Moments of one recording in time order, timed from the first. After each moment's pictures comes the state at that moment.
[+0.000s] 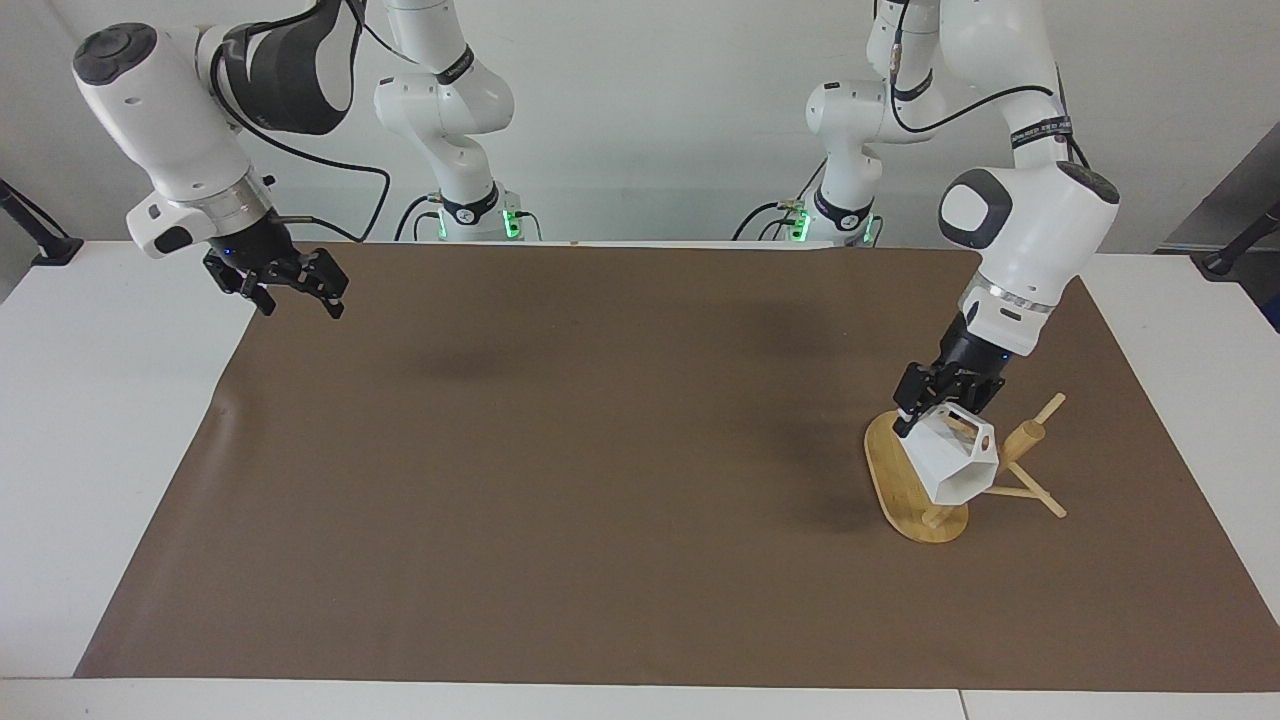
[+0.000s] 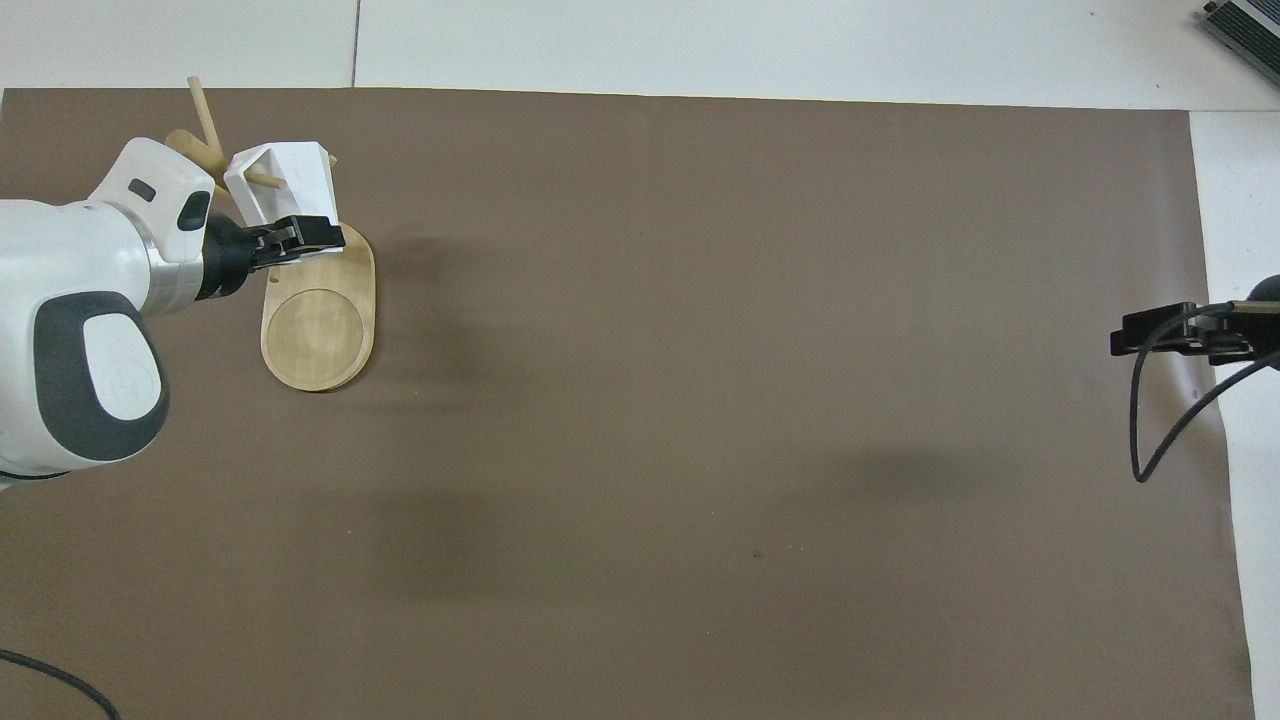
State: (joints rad) left arm -0.14 0.10 0.00 -1.99 -0.39 2.45 -0.05; right arm 0.04 -0.04 -0.19 -1.81 0.04 1.78 -0.06
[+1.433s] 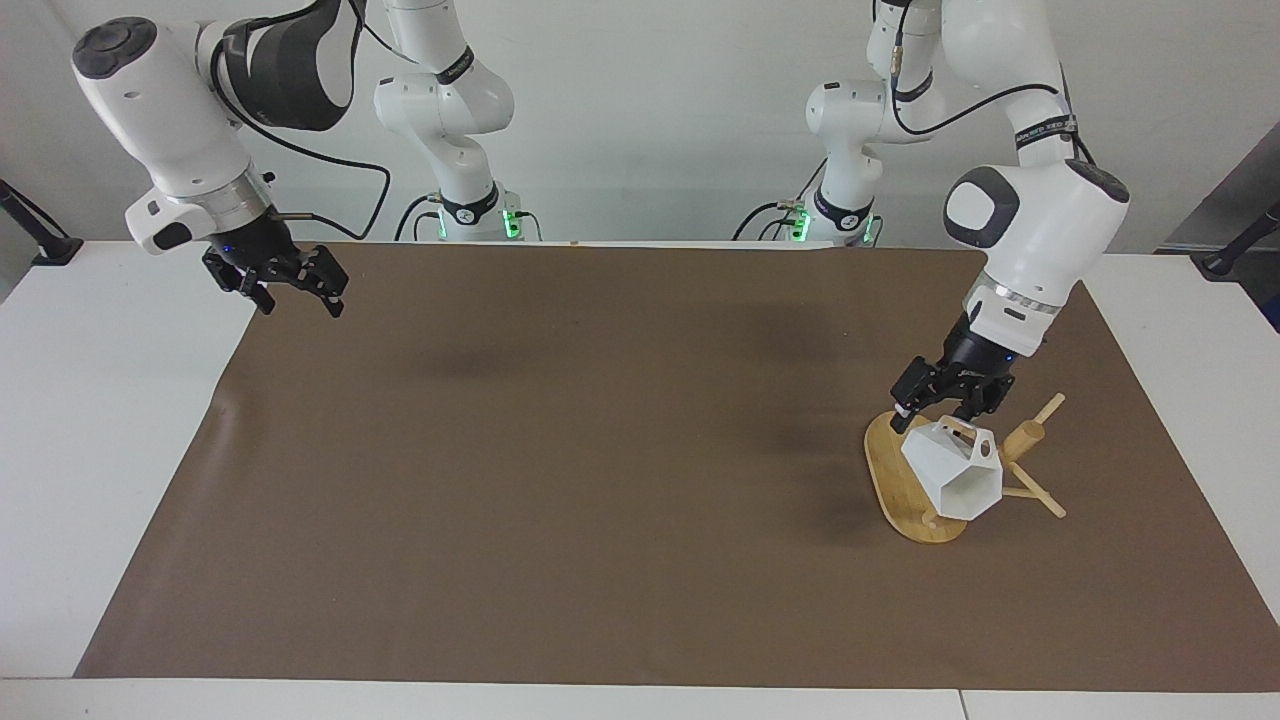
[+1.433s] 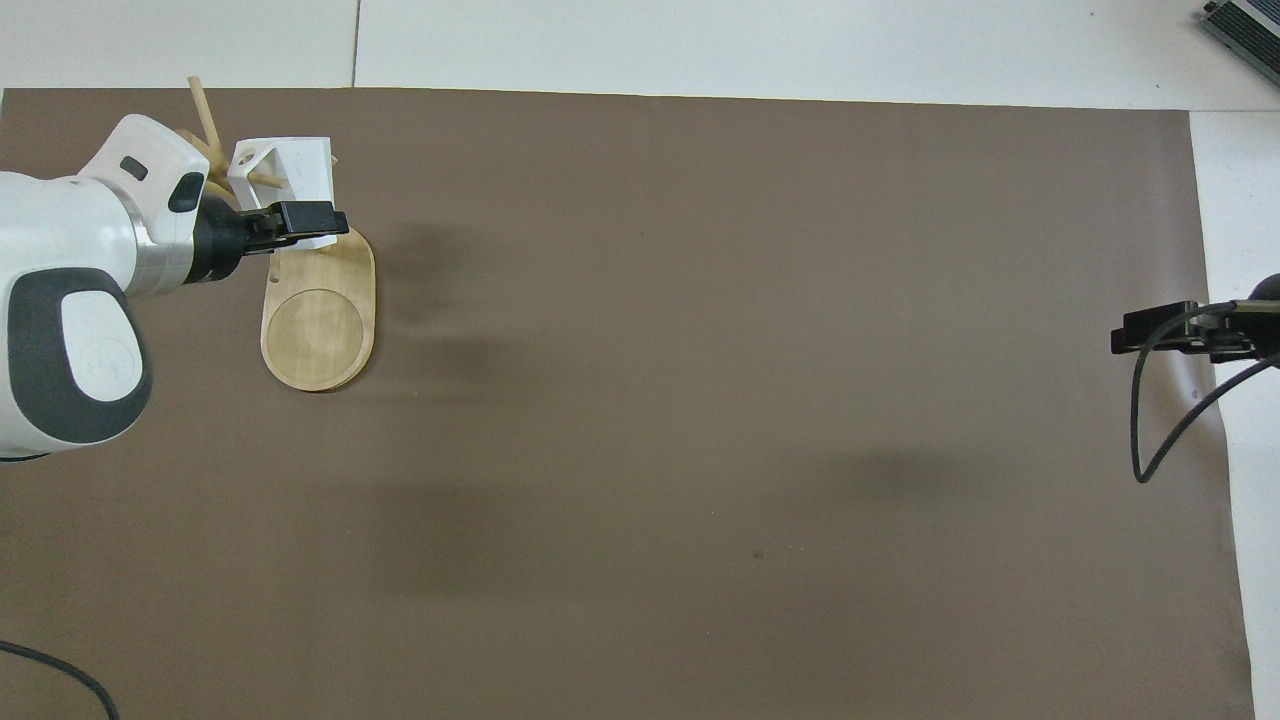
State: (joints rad) left arm -0.14 0.11 0.00 -1.90 -0.37 2.35 -0.02; right arm 0.05 -0.04 -0.19 -1.81 0.04 1.78 -0.06
